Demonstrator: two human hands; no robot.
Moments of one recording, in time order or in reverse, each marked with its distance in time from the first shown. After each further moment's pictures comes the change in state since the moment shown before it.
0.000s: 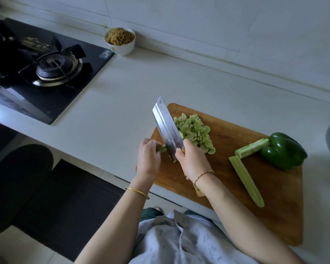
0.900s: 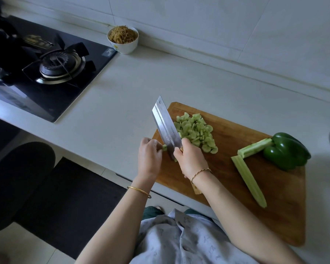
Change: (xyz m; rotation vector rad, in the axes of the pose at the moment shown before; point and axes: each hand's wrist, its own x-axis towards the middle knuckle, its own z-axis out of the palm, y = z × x) left_hand -0.003 0.000 -0.004 -0.022 0.024 -0.053; right_hand 0.005 -0.003 0.011 0.005 0.007 0.006
